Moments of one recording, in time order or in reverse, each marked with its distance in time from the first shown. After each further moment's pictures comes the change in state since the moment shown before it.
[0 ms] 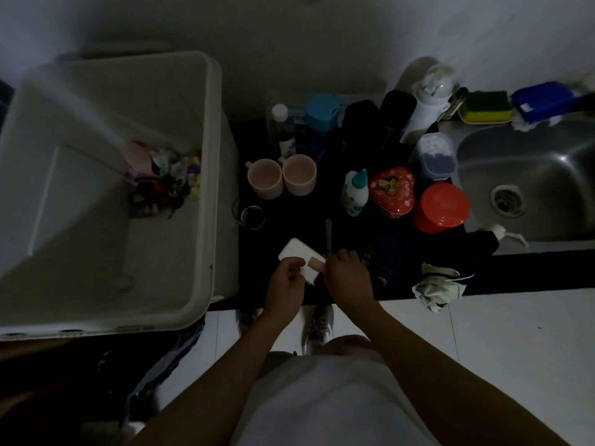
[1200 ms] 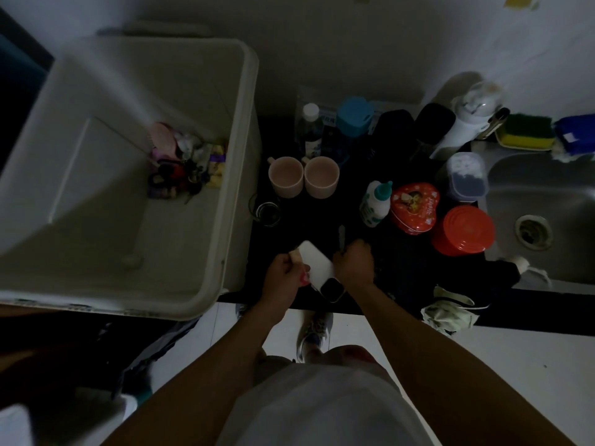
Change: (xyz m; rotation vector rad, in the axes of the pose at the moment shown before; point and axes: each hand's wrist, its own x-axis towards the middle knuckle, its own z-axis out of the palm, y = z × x) left_hand 0.021 0.007 -0.011 -0.300 0.111 -0.212; right_hand 0.060 -0.002 -0.005 0.426 -0.062 0.337
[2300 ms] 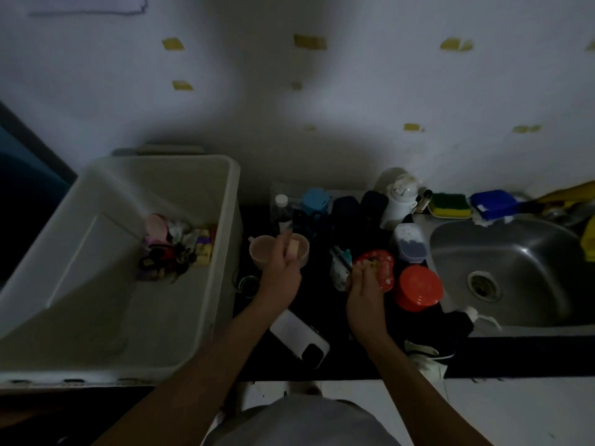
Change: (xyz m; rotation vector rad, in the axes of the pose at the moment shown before) left_hand -0.033 0.151 0.039 0.174 -0.132 0.524; right_hand -0.050 -0.023 -0.109 0.782 0.332 -0.286
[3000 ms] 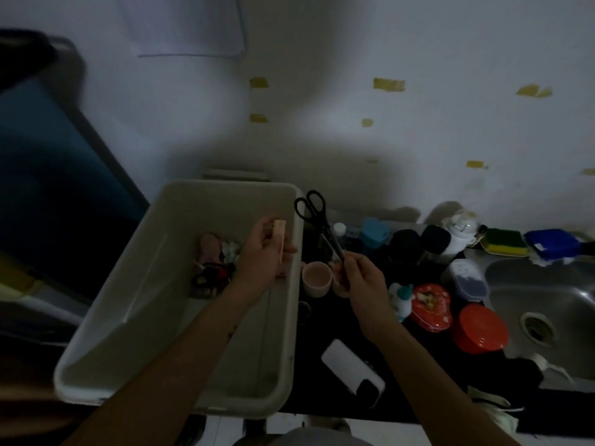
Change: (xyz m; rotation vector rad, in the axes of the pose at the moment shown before) left_hand 0.040 0.050 -0.163 -0.210 0.135 0.066; right_hand 0.005 -0.120 0.114 0.208 -0.216 0.077
